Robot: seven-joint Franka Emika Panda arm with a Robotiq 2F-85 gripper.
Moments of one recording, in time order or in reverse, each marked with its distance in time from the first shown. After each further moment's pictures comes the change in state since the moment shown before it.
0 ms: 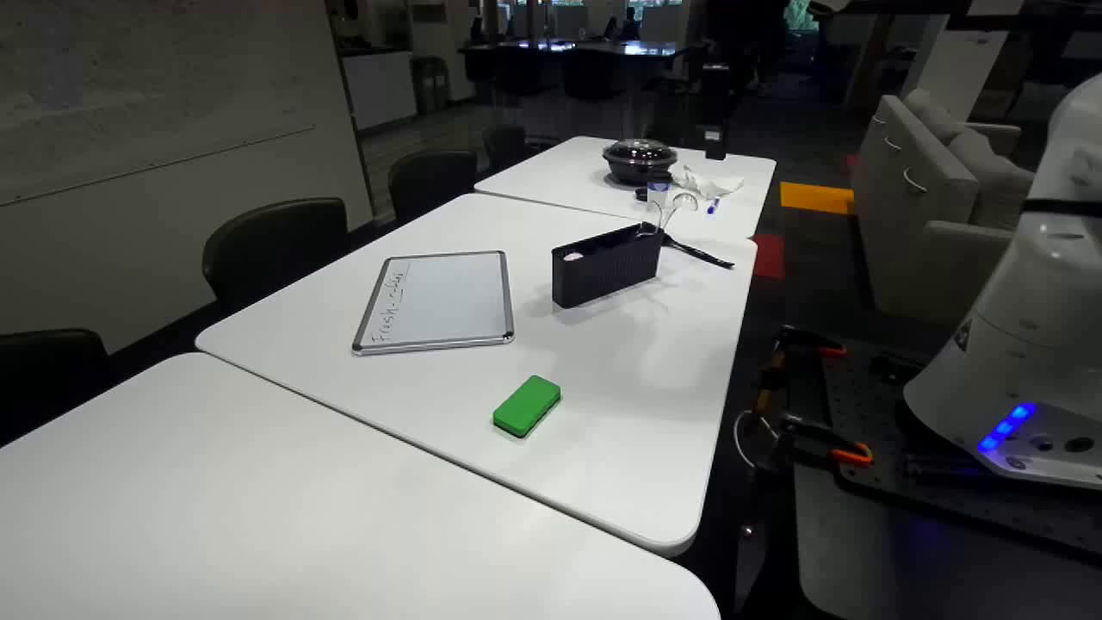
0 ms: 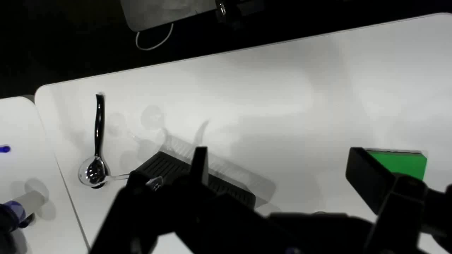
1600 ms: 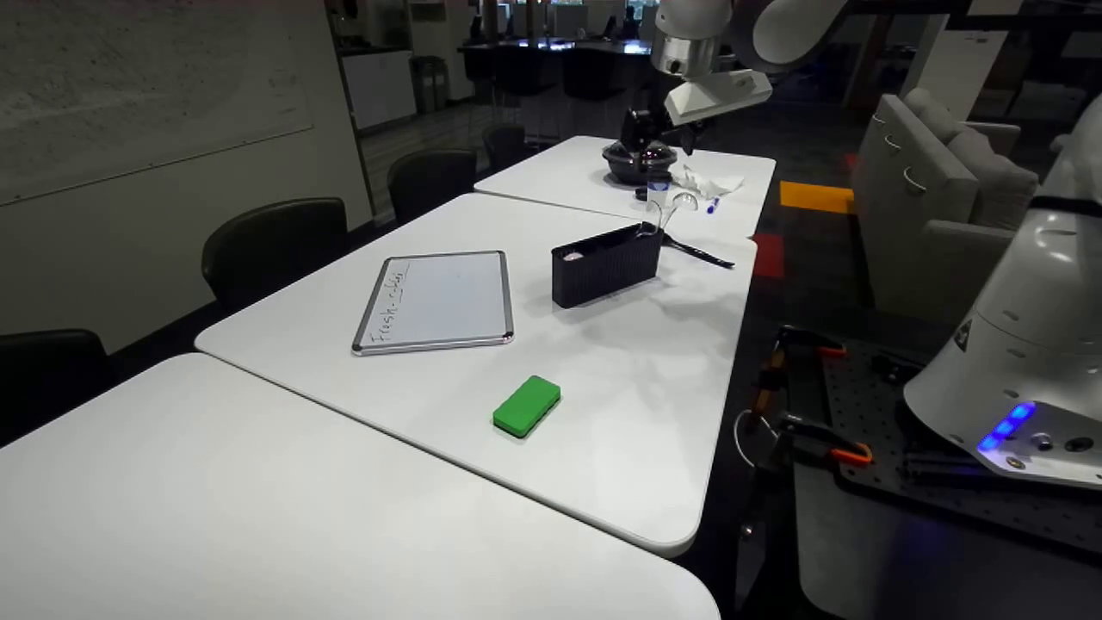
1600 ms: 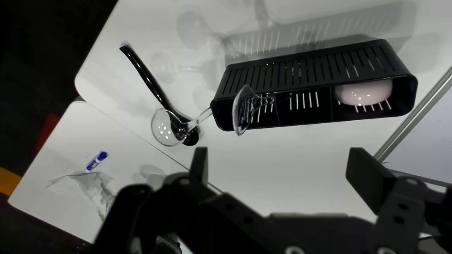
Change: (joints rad) arm -0.288 0.369 -0.068 0.027 -0.487 0.598 0.717
